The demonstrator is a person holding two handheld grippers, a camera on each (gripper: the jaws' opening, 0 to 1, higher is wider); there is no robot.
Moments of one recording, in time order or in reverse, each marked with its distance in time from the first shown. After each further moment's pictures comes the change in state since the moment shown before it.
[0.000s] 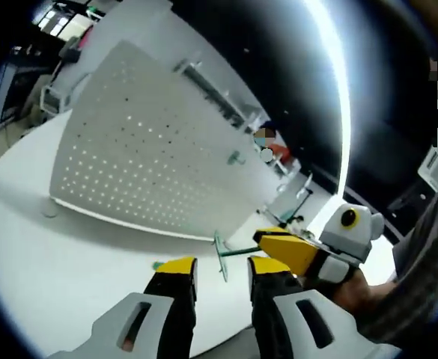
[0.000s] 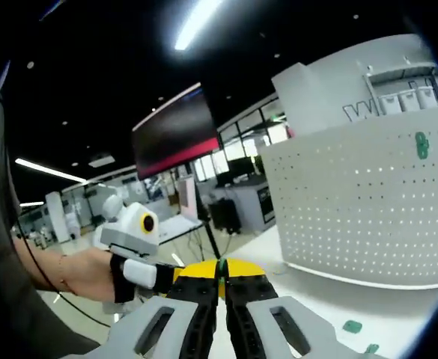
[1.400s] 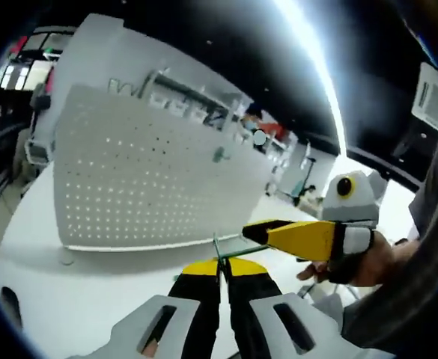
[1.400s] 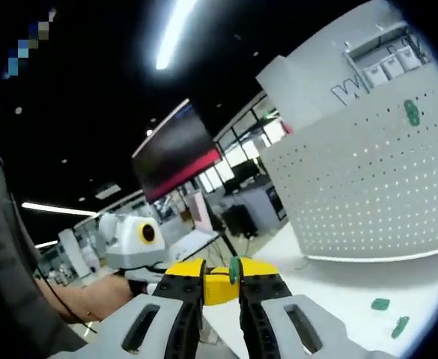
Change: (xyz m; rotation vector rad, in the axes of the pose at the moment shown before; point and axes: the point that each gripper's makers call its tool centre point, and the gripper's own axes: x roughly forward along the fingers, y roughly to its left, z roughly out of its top) left arm 0.000 -0.018 0.013 0.345 0.041 0.092; right arm -0.013 0.004 0.018 0.219 -0.057 0.029
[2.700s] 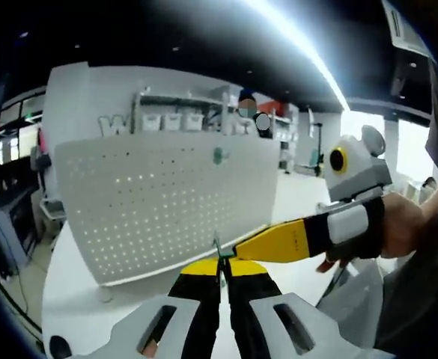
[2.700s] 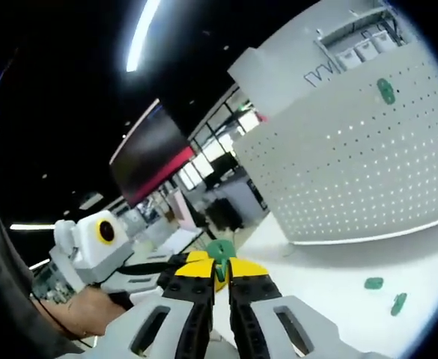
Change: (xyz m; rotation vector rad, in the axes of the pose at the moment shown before) left arm 0.006 0.004 0.005 0.263 0.027 0.112; right arm -0.001 -0.024 -0.011 0.101 0.042 -0.119
